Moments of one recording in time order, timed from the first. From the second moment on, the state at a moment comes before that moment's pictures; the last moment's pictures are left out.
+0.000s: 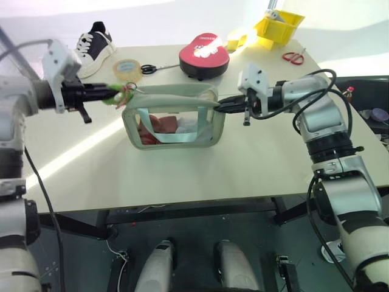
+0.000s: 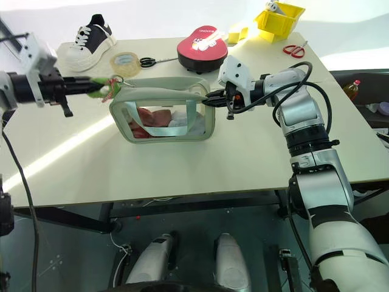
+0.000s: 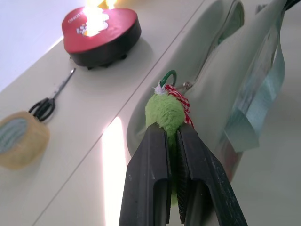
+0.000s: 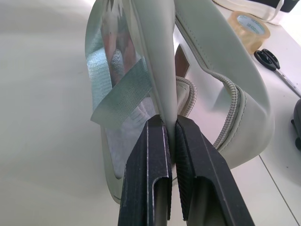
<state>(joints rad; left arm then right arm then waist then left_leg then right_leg) -0.94 0.93 0.05 0.36 -0.29 0.41 -1.22 -1.08 -0.56 0.18 0.53 0.10 0.17 1.26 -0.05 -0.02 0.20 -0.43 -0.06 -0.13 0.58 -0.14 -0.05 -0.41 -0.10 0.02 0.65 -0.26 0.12</state>
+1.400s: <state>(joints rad) -0.74 0.86 0.02 0.24 -0.25 0.43 -1.14 -1.08 -0.55 0.18 0.53 0.10 0.17 1.26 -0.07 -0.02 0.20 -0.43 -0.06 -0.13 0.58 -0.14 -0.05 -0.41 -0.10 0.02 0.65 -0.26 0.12</state>
